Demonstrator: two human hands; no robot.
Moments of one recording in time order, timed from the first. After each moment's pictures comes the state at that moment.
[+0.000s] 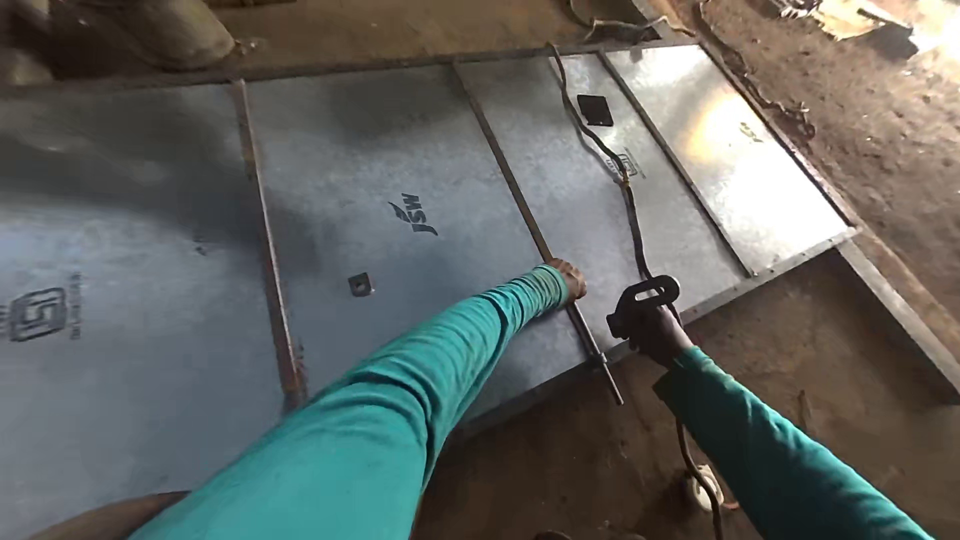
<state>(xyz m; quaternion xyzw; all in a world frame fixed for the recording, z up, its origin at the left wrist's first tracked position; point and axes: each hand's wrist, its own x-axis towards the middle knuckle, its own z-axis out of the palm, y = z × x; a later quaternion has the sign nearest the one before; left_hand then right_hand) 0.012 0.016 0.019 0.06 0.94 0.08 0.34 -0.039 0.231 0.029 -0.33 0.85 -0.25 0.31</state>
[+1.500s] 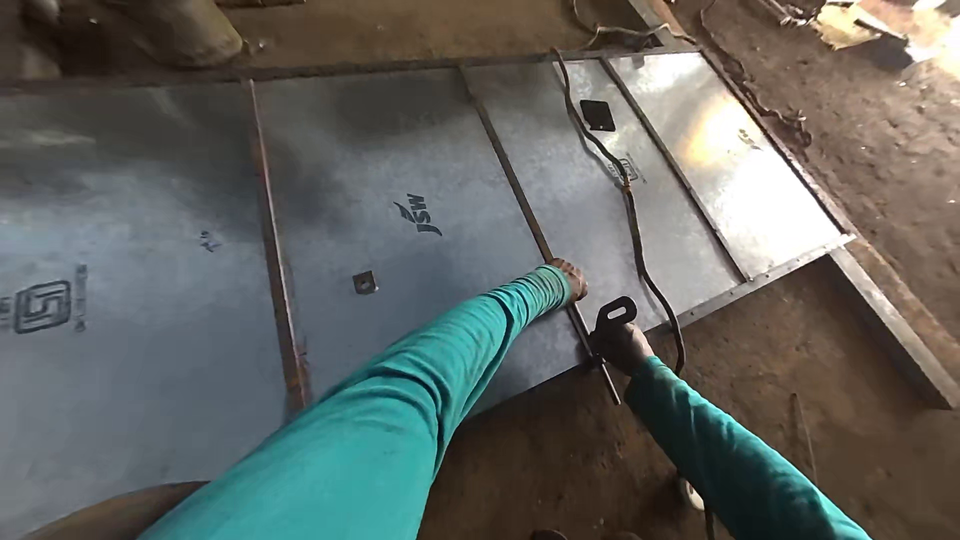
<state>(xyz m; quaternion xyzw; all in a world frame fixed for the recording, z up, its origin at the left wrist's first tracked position) 0.010 0.014 0.017 0.04 0.94 0.10 0.33 -0.015 0.217 -0.019 -0.35 0.87 -0.12 0.33</state>
